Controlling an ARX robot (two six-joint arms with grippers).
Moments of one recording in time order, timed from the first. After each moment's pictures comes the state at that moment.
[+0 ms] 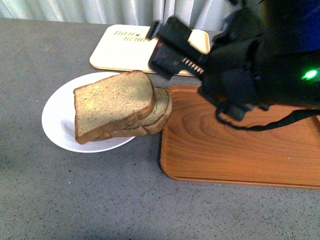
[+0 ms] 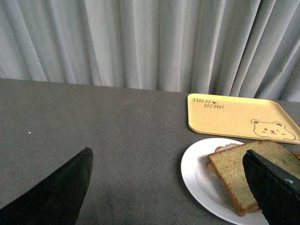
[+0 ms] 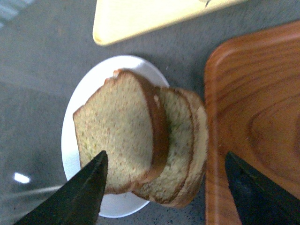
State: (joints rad) left arm 0.00 0.02 0.01 0.00 0.00 -0.01; right arm 0.55 1.76 0.80 0.43 0.06 0.76
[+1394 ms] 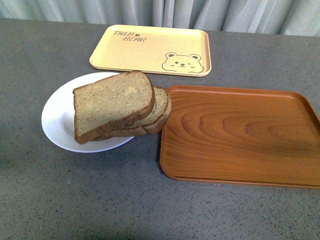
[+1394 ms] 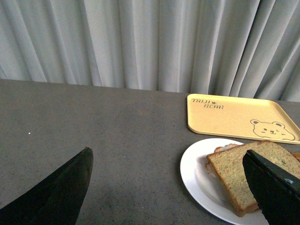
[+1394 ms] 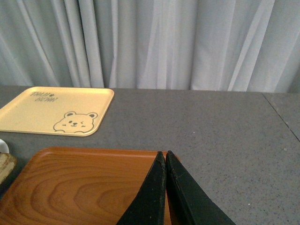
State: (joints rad) left arm 0.00 0.02 0.01 0.00 0.00 -0.01; right arm 0.00 0.67 0.02 0.65 0.00 0.01
